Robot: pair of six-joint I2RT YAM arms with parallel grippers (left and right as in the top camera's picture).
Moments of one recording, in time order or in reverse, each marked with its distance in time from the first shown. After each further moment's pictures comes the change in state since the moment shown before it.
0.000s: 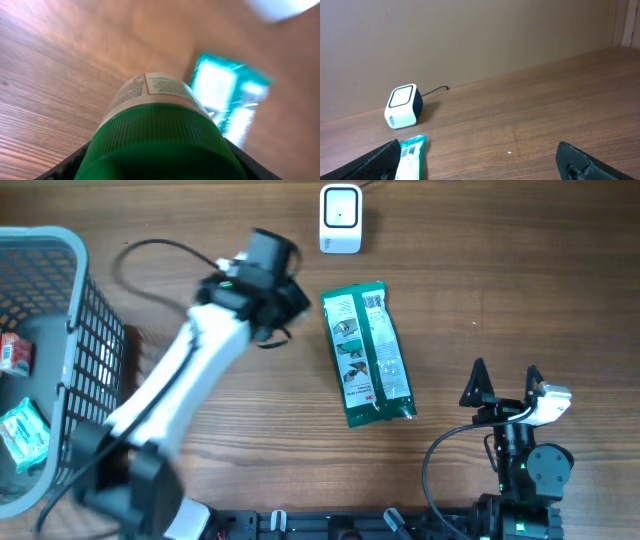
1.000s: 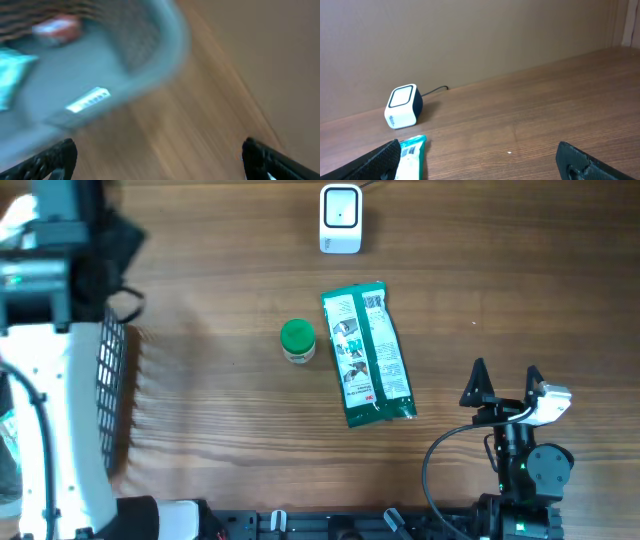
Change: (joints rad) left arm 0.460 -0.164 0.571 -0.517 -0.381 0.063; right arm 0.000 0.000 0.000 0.000 0.000 0.000
